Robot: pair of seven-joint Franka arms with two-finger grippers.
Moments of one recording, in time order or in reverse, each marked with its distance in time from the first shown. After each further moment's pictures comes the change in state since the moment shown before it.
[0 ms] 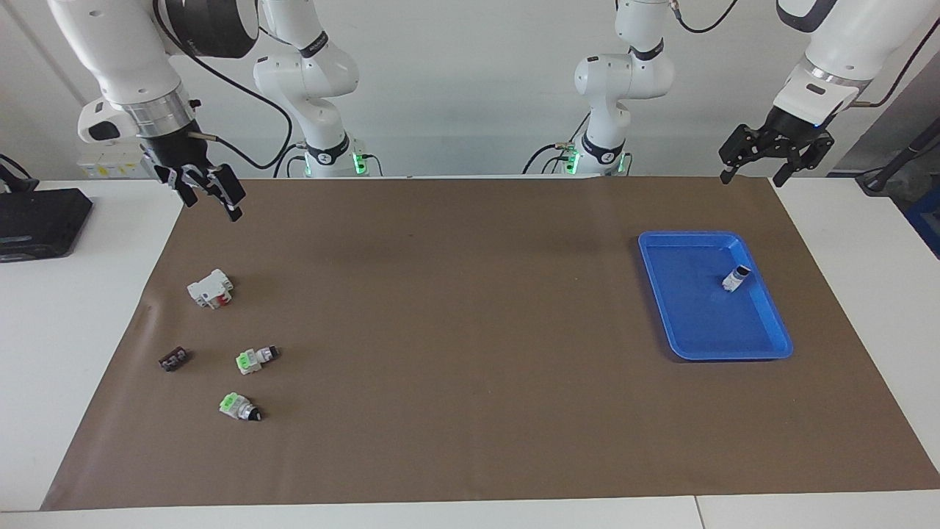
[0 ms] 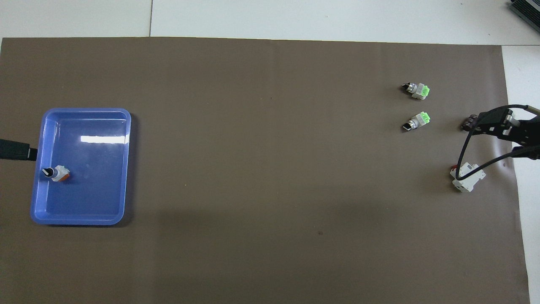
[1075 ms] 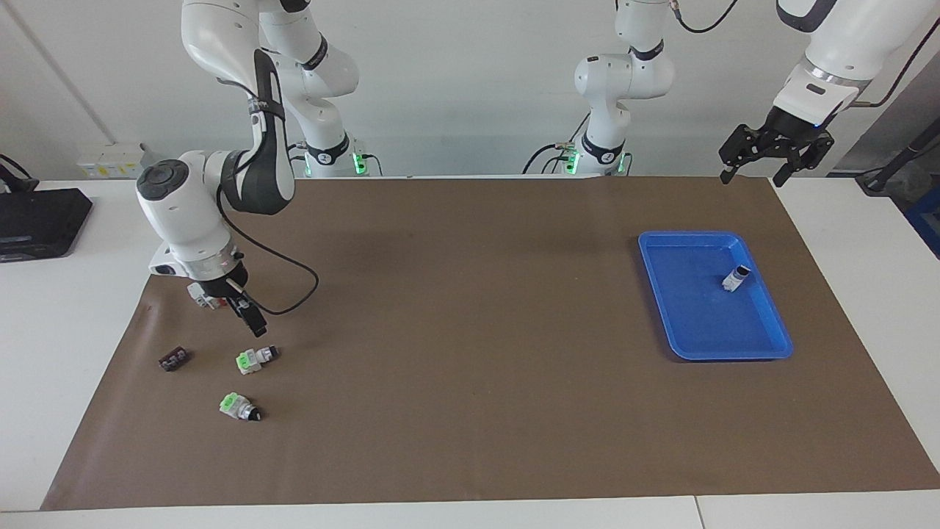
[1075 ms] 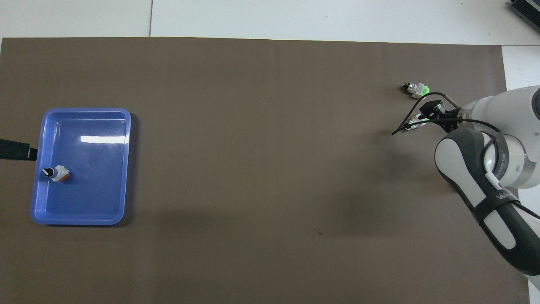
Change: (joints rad) left arm 0.000 0.000 0.000 0.000 0.000 0.000 0.000; right arm -0.037 0.364 -0.005 -0.149 0.050 0.521 0.196
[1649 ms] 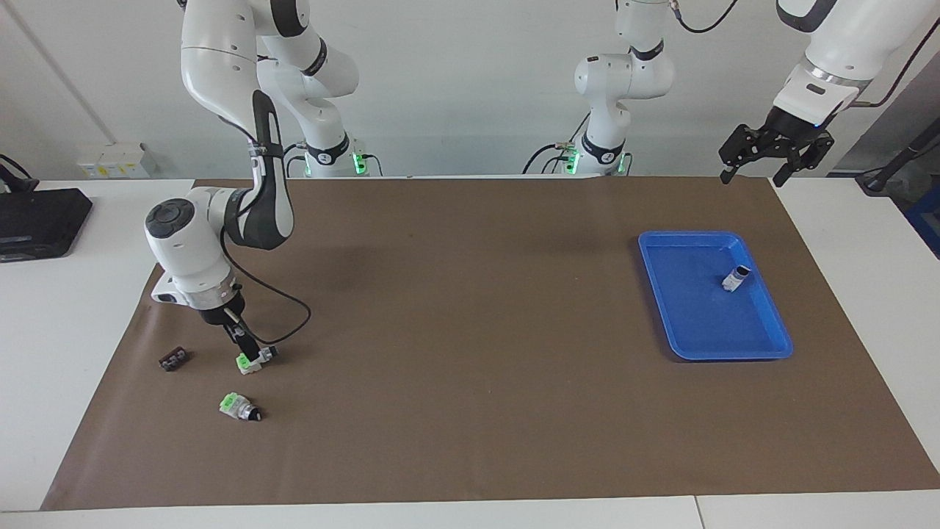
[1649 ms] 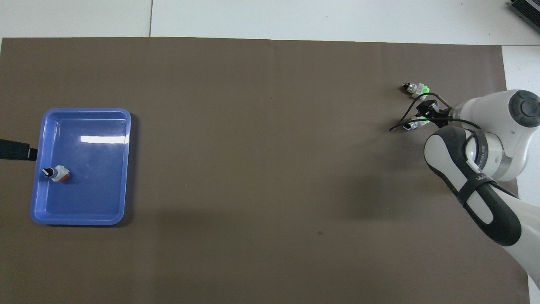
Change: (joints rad) left arm 0.000 0.000 0.000 0.000 0.000 0.000 0.000; right arm -0.017 0.128 0.000 0.045 0.001 0.110 0.000
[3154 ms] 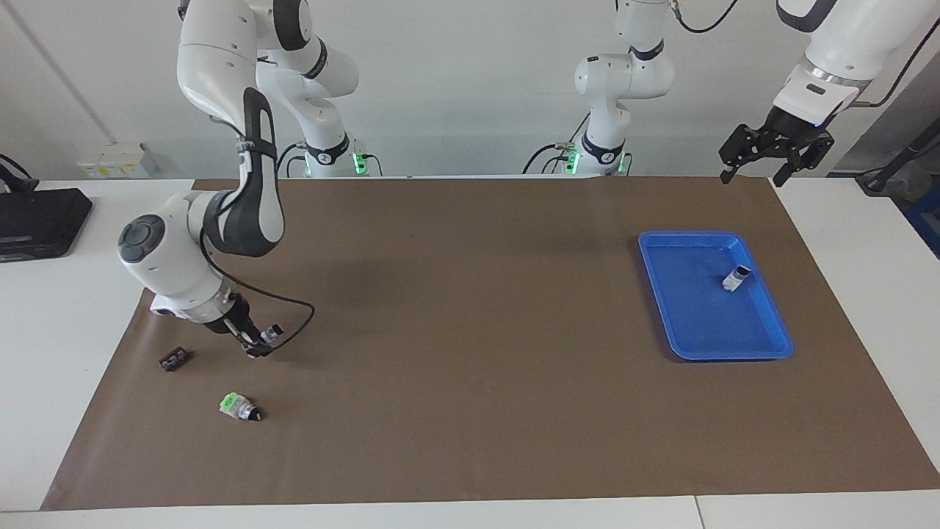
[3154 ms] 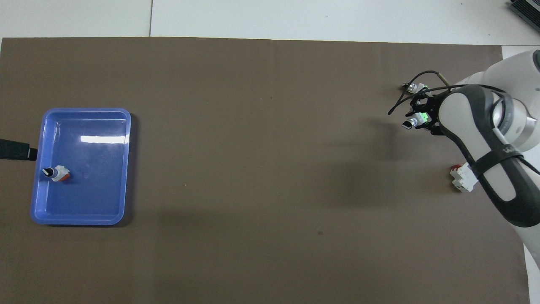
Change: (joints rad) left arm 0.000 0.000 0.000 0.000 0.000 0.000 0.000; right arm 0.008 0.041 0.009 0.289 0.286 -0.467 0.040
